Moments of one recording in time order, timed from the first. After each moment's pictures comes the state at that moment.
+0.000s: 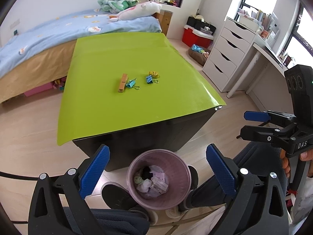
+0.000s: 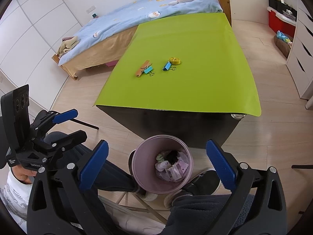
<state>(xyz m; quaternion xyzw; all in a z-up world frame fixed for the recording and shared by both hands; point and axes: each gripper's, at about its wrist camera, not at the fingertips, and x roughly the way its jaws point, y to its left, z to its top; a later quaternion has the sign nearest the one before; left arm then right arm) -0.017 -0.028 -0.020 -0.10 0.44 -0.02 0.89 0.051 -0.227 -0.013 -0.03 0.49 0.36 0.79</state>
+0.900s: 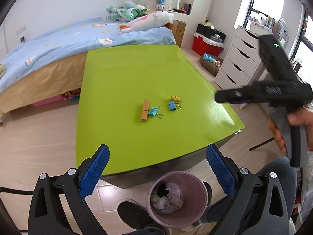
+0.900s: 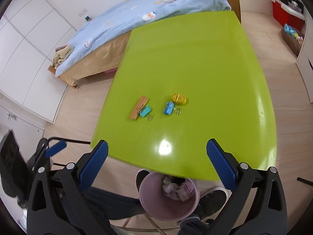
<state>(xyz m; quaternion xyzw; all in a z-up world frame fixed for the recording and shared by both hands) 0.028 0.011 -0.001 -0.08 0.42 0.01 0.90 0.177 -0.150 -0.004 0.00 0.53 0.36 0.77</state>
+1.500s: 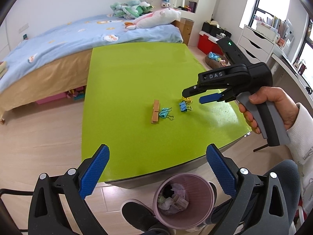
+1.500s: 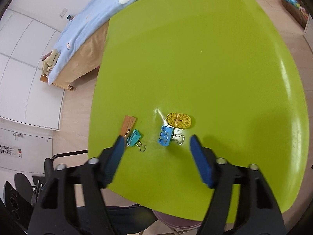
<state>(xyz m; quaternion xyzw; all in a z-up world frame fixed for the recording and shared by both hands) 0.038 0.028 -0.007 -0.09 0.43 0.03 0.90 0.253 -0.101 -0.067 0.05 0.61 0.33 0.71</state>
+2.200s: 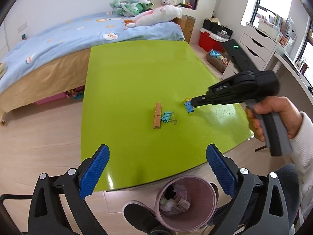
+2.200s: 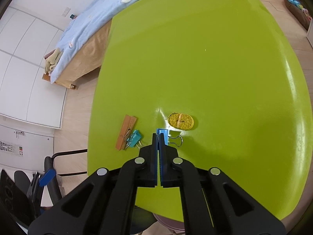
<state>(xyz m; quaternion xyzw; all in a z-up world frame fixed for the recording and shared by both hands) 0.060 0.033 -0.010 -0.08 0.45 0.03 0.89 0.252 -0.097 -0.065 0.05 0.61 0.35 0.72</state>
